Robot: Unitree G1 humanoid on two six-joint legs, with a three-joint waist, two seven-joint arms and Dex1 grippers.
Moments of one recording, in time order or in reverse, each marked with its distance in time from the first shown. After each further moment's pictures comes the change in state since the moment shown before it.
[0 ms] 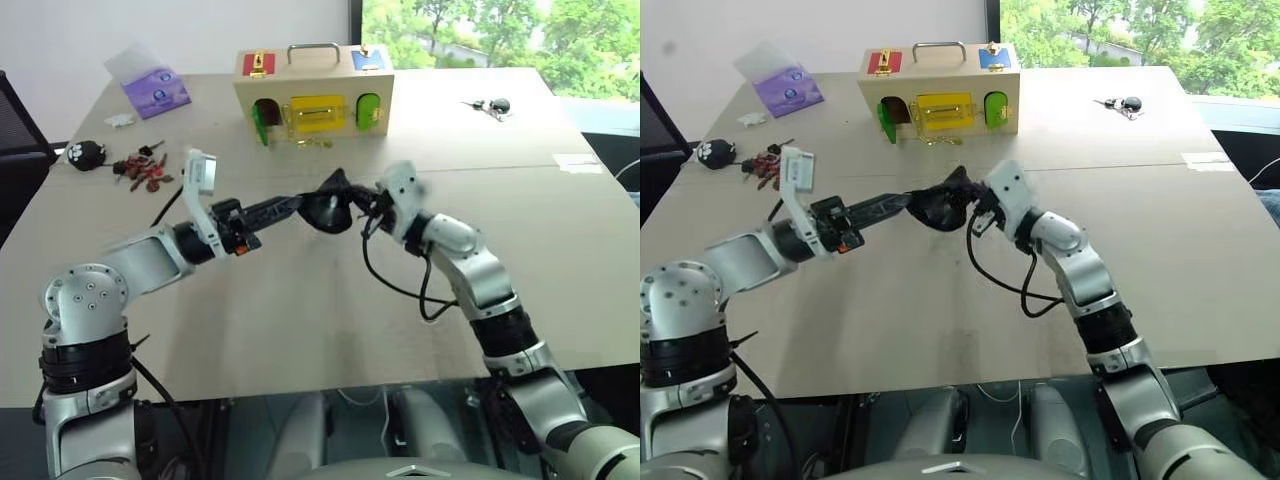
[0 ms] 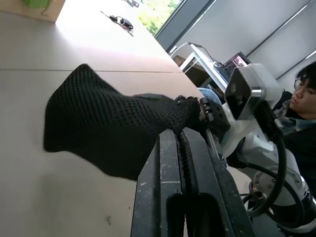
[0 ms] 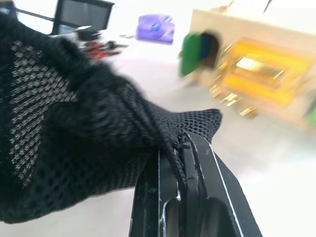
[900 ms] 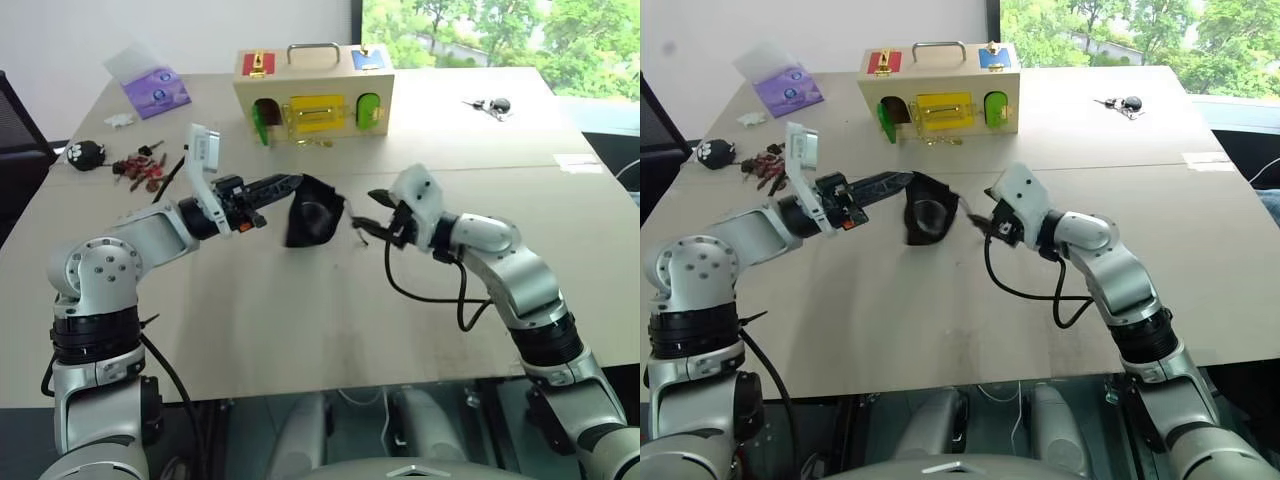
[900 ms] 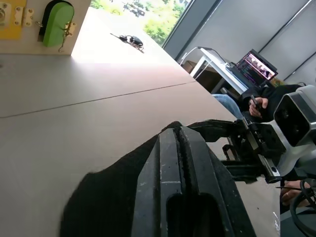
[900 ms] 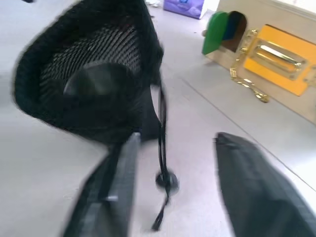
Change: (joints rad) left arm -0.097 -0.019 -0.072 0.083 0.163 -0.072 -0.085; right arm 0.055 -0.179 0.035 -0.281 0.087 0.290 0.152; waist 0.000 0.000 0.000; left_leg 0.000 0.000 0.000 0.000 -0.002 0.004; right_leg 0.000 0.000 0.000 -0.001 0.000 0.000
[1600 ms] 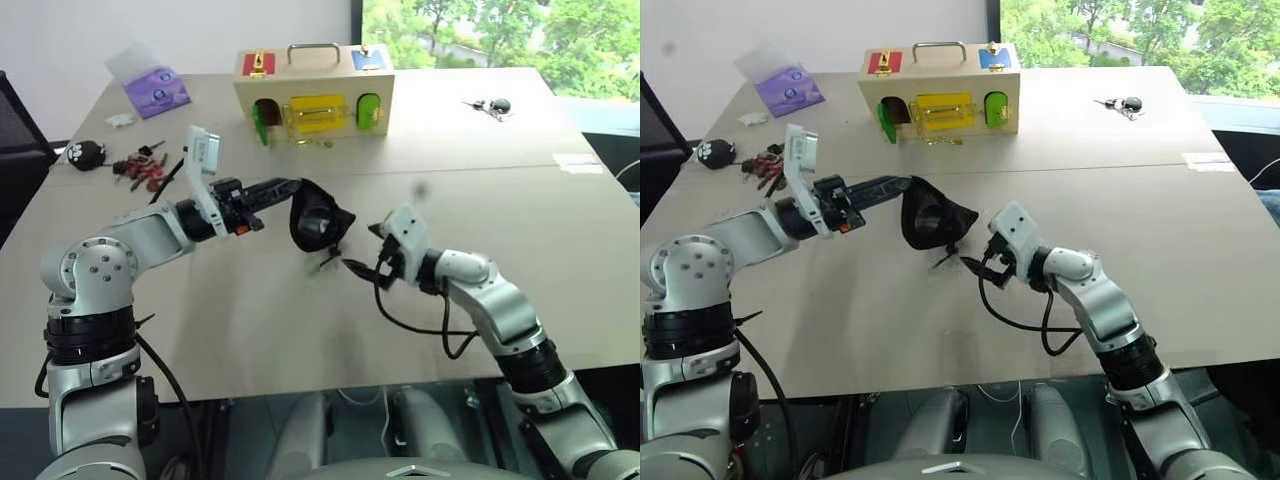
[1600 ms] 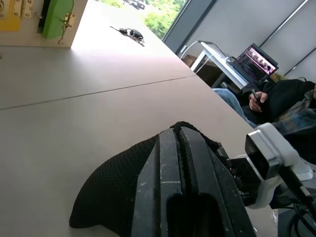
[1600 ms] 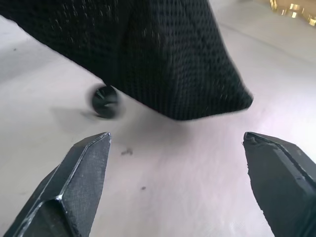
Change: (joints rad) left arm 0.010 0.029 0.004 0.000 0.010 0.041 -0.028; right arm 0.151 0.083 0.044 0.068 -0.001 0.007 -0.057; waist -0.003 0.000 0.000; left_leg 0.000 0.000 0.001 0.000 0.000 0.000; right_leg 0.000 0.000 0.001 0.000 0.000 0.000
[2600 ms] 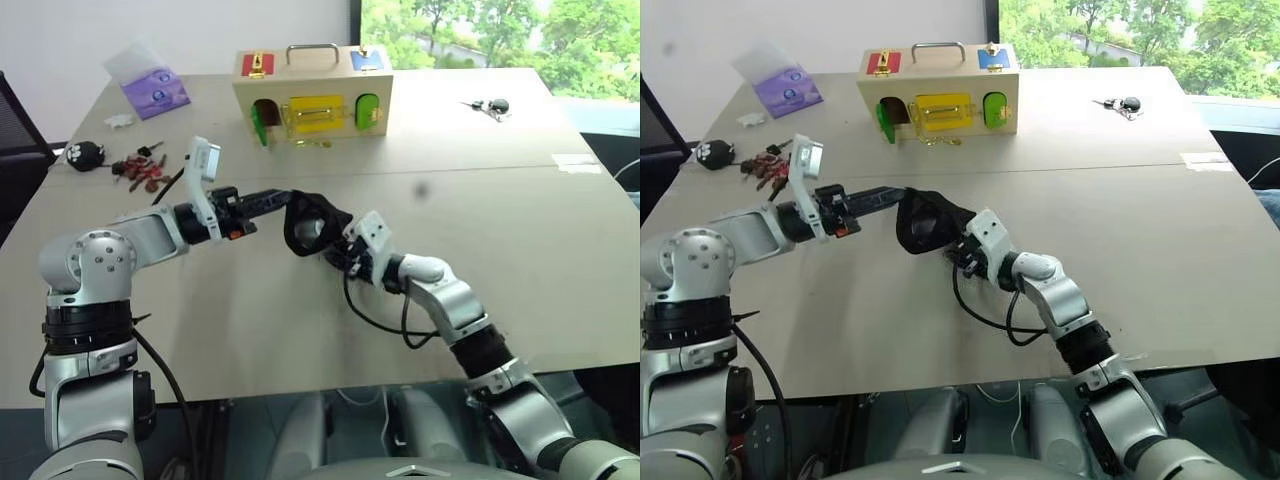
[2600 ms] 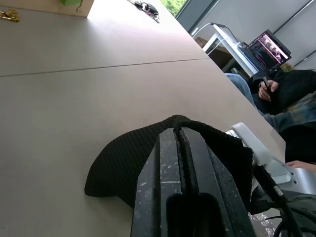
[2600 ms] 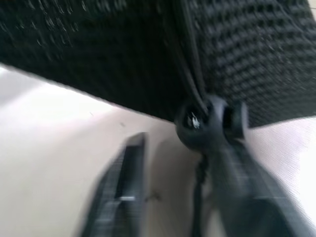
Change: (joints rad) left arm -0.037 0.015 -0.019 0.113 0.117 0.041 -0.094; right arm -0.090 0.172 0.018 0.371 -0.046 -0.189 0.005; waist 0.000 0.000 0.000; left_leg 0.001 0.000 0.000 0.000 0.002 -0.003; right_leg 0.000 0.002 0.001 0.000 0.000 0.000
